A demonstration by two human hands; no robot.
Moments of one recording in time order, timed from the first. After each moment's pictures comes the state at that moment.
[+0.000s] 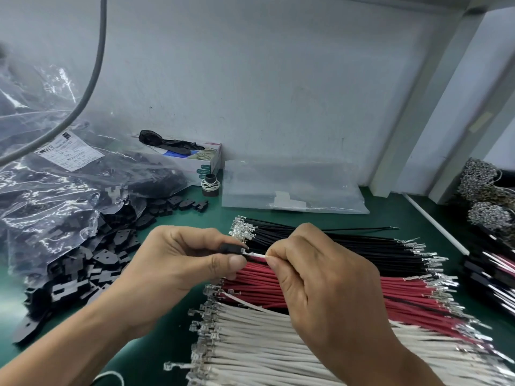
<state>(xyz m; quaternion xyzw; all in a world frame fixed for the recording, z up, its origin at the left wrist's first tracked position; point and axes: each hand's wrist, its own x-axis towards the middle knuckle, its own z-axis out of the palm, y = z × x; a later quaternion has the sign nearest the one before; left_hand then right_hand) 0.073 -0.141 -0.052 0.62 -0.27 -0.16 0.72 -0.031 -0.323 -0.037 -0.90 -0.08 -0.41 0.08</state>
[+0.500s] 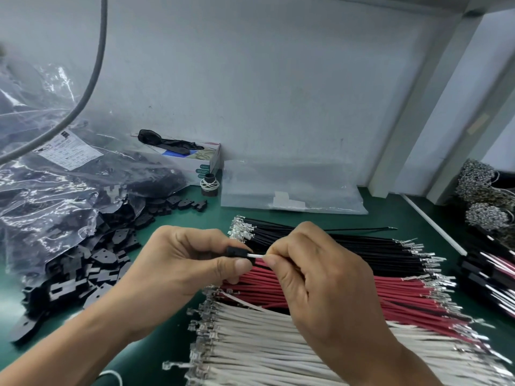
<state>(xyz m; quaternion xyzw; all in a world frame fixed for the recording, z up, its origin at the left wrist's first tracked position) 0.072 -0.143 -0.054 0.63 -0.29 -0.16 0.70 -0.028 -0.325 -0.038 -0.91 -0.08 -0.39 0.14</state>
